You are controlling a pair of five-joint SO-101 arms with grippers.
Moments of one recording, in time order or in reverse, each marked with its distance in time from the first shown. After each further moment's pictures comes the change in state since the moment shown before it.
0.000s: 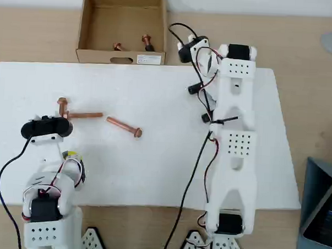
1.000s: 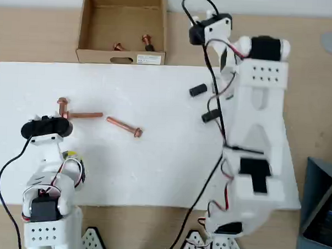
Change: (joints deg) left arm 0.0 0.0 0.0 0.0 0.0; right arm -0.9 -58.5 48.8 1.5 -14.8
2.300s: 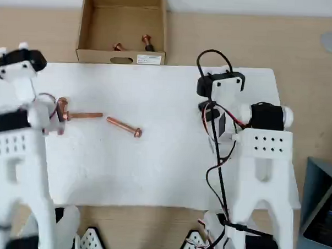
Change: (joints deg) left arm -7.0 75.4 -61.5 2.4 -4.7; right arm 0.0 -37.5 47.9 -1.8 -13.9
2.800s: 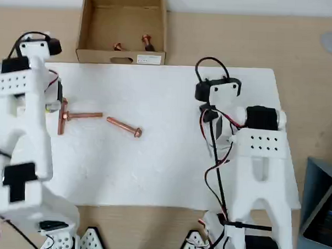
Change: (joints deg) left arm -0.1 37.4 -35.4 16.3 -7.7; right arm 0.0 0.0 5.5 -4.3 0.0
